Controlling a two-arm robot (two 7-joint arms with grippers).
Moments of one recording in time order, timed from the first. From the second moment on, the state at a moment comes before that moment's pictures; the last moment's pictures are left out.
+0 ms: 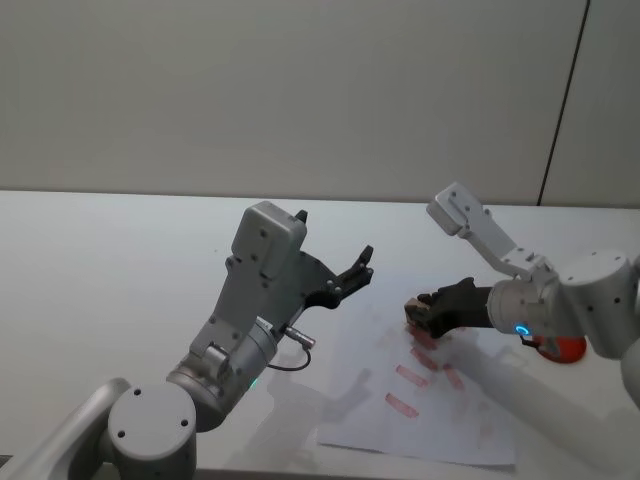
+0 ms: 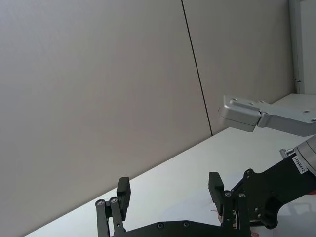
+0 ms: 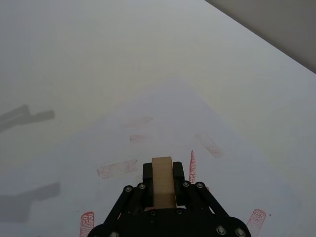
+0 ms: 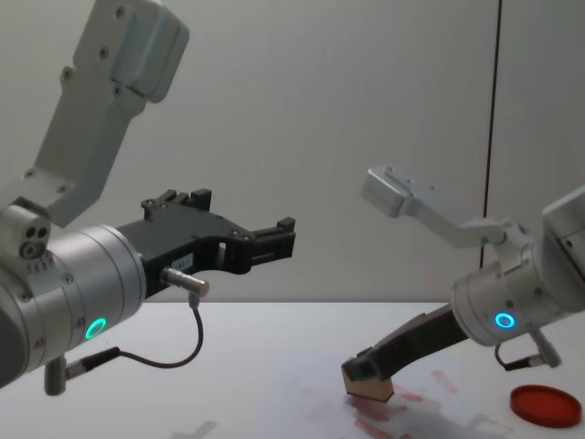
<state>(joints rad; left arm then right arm) -0.24 0.38 0.45 -1.63 -0.20 0.01 -0.01 0.74 0.09 -0.45 -0.86 -0.09 0.43 0.65</state>
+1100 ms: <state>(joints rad) -0.24 0.38 0.45 -1.63 -0.20 0.01 -0.01 0.73 0.10 -0.46 -0.87 -0.09 0.44 0.64</state>
